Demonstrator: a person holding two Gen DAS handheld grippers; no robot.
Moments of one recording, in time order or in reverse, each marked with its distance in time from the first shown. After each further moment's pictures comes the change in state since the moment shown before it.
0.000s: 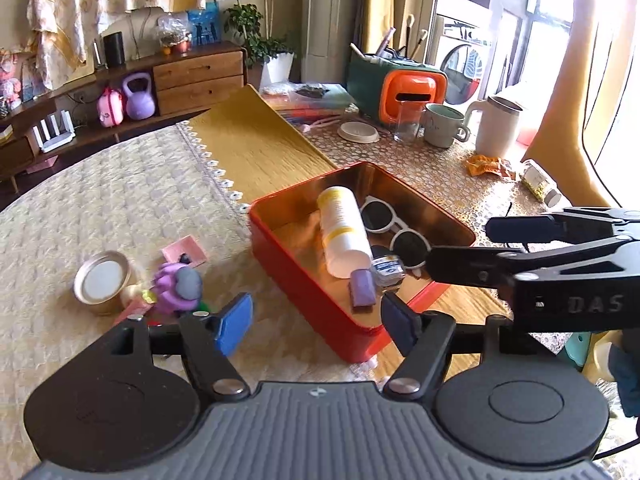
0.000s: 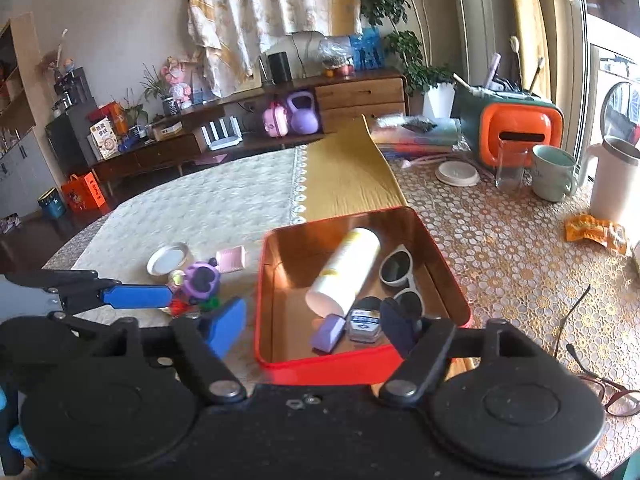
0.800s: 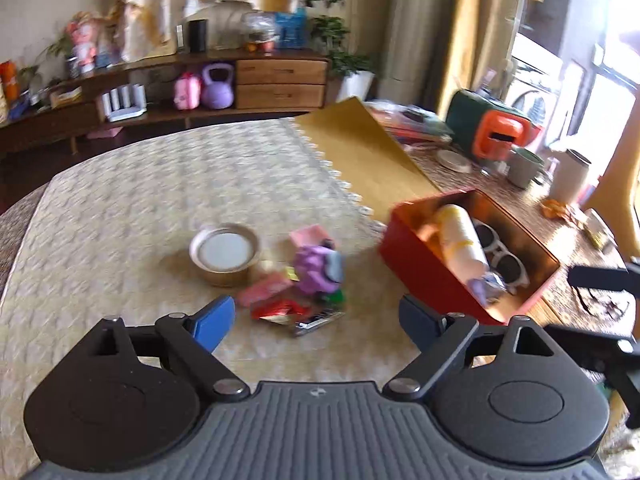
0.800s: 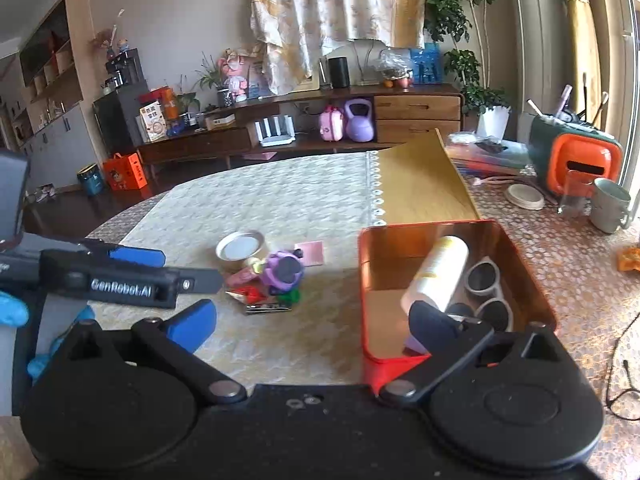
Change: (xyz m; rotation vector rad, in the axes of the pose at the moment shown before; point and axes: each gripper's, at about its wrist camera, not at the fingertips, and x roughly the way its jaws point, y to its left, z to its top) left arm -0.031 0.109 -0.029 -0.190 -0.056 0.129; right arm 0.013 0.069 -0.012 -0.113 -0.014 0.114
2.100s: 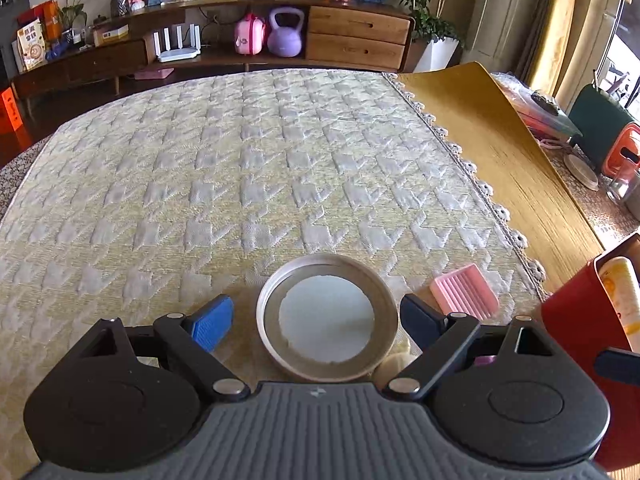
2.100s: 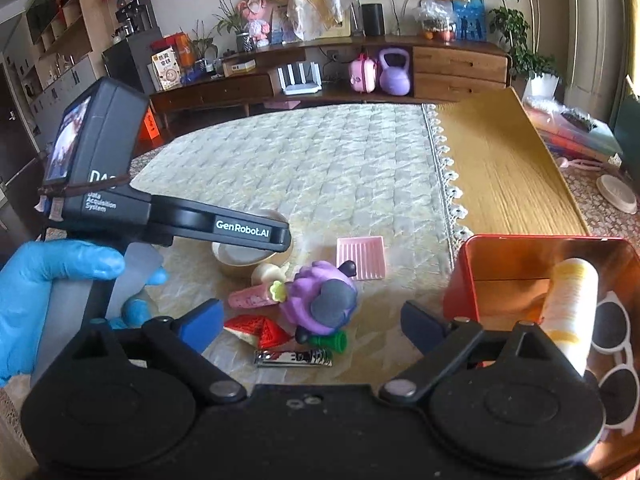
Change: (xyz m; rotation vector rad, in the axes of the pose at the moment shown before) left arm 0.161 0.081 0.045 -0.126 0.141 0.137; right arm 0.152 0.024 0.029 -0.044 0.168 0.046
